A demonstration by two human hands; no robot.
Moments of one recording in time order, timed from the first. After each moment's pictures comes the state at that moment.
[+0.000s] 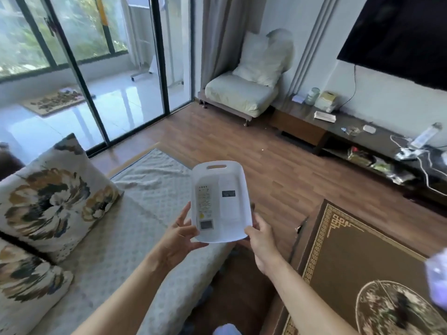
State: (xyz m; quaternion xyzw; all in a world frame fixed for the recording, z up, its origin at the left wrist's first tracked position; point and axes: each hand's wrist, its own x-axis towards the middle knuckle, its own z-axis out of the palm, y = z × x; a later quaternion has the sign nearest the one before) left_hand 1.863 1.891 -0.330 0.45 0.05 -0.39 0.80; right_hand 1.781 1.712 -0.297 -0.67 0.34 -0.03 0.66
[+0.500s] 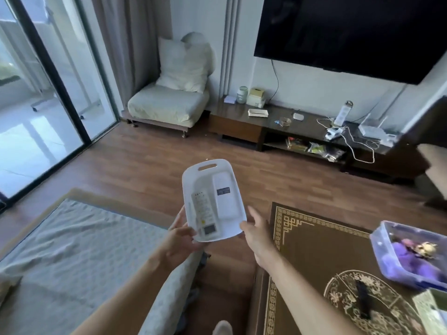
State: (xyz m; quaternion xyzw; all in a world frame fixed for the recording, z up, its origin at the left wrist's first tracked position) left_hand 1.963 1.611 -0.332 0.41 -0.06 -0.51 0.76; right_hand 1.829 1.473 -0.268 -0.66 0.41 -0.14 0.62
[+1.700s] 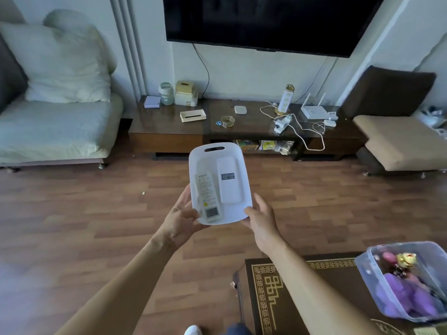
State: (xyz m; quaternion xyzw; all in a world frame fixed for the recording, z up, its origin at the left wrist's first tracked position) left_hand 2.260 1.099 -0.306 0.43 -0.20 -0.62 0.63; right_hand 2.089 1.012 -0.280 -0.48 0.54 -0.28 0.63
